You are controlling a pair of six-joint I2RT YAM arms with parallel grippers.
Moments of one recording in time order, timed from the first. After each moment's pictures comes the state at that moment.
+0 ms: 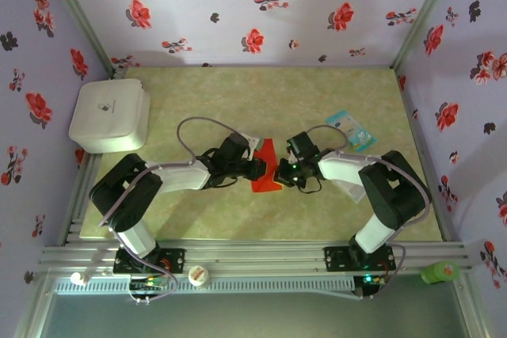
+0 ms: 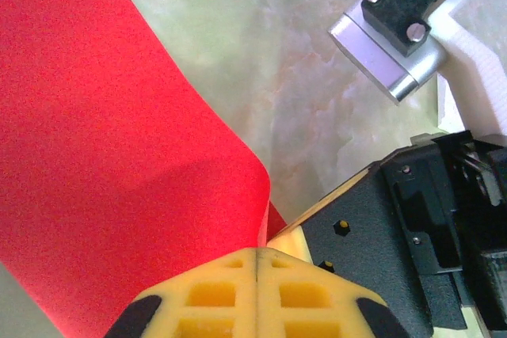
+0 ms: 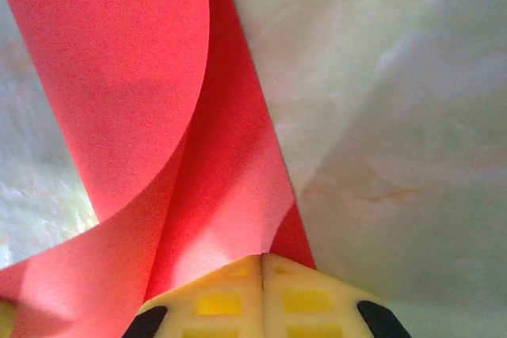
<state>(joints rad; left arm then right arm) -0.84 1.69 0.83 0.16 0.23 -0.54 0.58 1.62 0.74 -0.22 -0.41 0.85</state>
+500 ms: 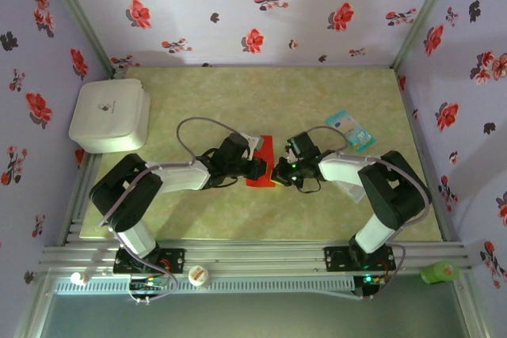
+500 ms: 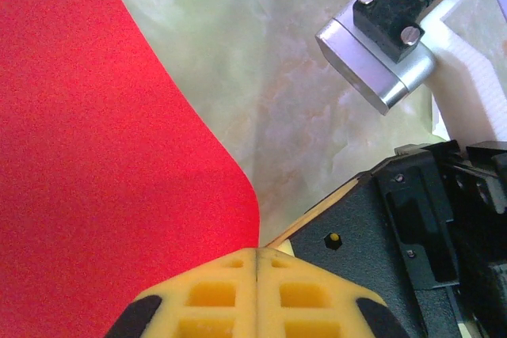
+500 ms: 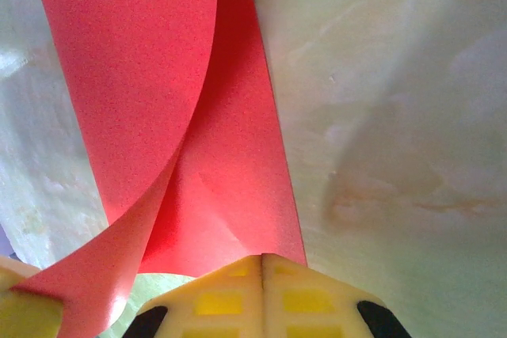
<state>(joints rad) -0.84 1.69 0.82 0.18 0.23 -0.54 0.58 1.63 0.72 -0.14 -0.47 0.89</state>
